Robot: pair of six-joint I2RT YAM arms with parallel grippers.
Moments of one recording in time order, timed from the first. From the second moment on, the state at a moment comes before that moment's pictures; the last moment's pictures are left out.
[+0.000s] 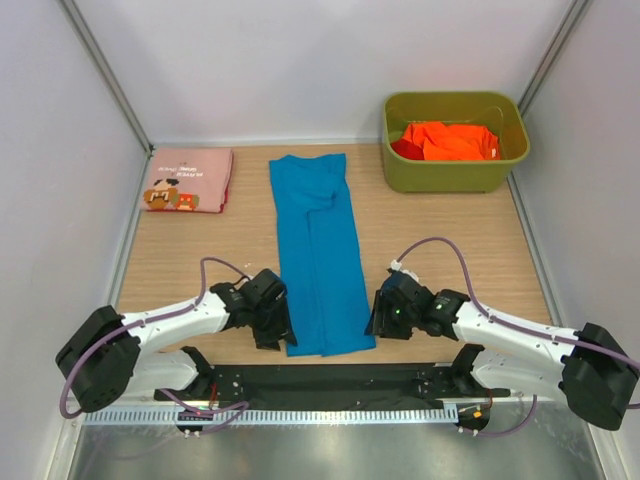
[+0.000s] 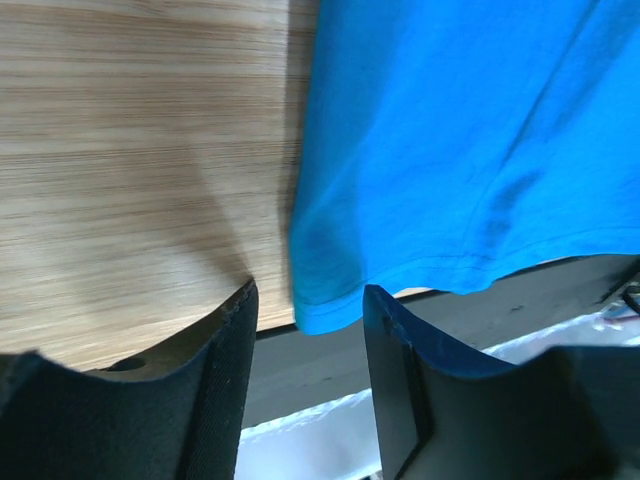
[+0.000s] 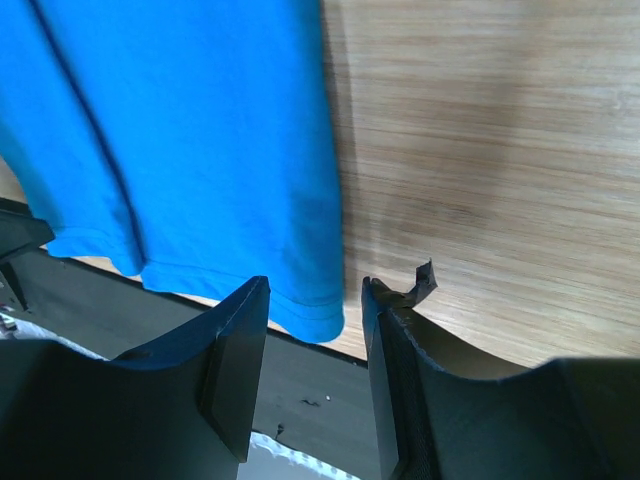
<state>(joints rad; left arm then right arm) -0.83 1.21 0.52 -0.54 0.18 -1.07 0.87 1.02 0.47 -0.48 -0.03 0.98</state>
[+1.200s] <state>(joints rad) -0.84 1.19 0.56 -0.53 0.19 -1.09 0.92 0.85 0.39 -0.49 0.05 1.12</state>
